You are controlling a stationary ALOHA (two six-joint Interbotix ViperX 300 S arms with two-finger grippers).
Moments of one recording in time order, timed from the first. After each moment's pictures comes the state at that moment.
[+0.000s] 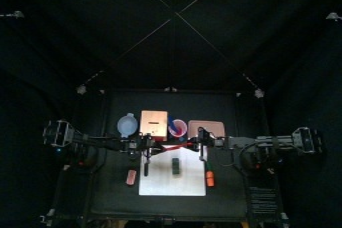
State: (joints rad) left arm 0.00 -0.12 0.91 -0.03 -0.52 0.02; right arm -0.04 -0.49 0.81 -0.14 0.02 0.25
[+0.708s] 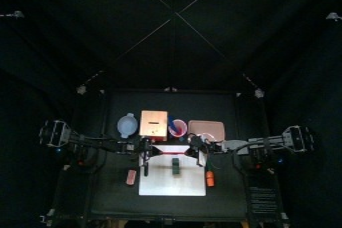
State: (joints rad) left arm -0.01 -0.16 0.95 -0.02 -0.47 0.02; right arm 0.00 -0.35 0.82 -0.02 0.20 0.24
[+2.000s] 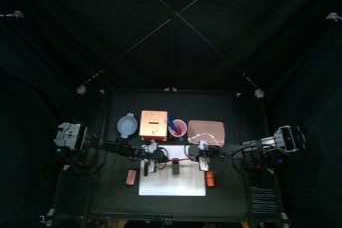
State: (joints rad) left arm -0.09 0.11 0.76 0.04 -0.36 0.02; right arm 0.03 -0.24 0.88 -0.12 0.21 0.24
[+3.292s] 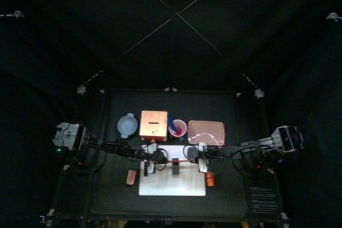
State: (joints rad) left arm -0.09 0.10 0.76 0.04 -0.34 0.02; right arm 0.05 -0.21 0.88 -0.12 0.18 0.24
